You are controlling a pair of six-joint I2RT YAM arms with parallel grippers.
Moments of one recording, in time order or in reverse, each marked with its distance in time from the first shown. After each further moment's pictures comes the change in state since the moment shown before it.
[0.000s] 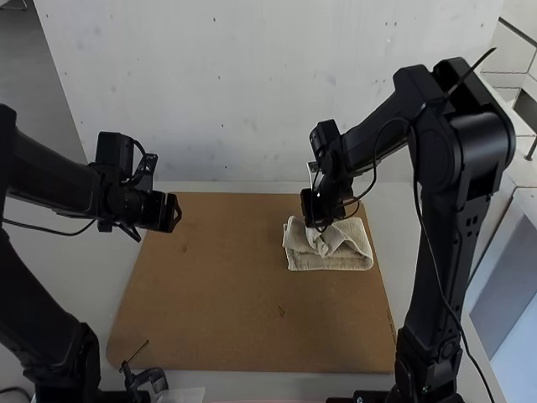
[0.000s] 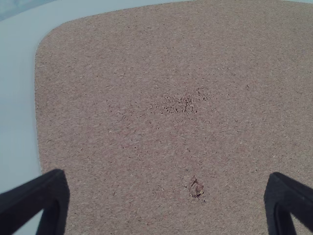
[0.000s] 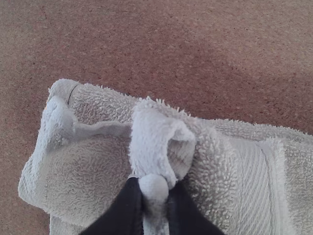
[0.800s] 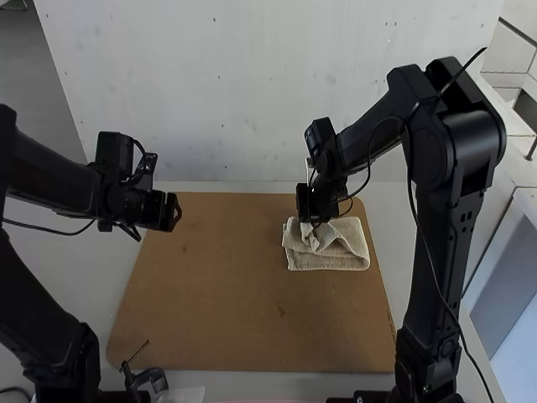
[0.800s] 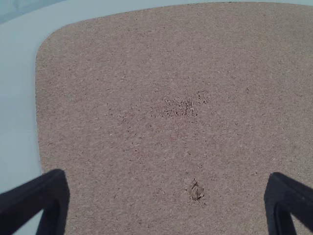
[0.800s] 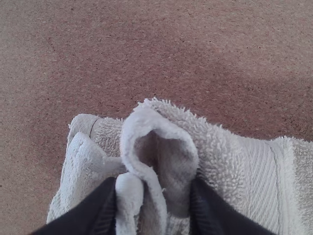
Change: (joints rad) left arm 0.000 0.000 0.000 0.008 0.000 0.000; right arm 0.019 0.029 0.032 0.037 -0.009 0.126
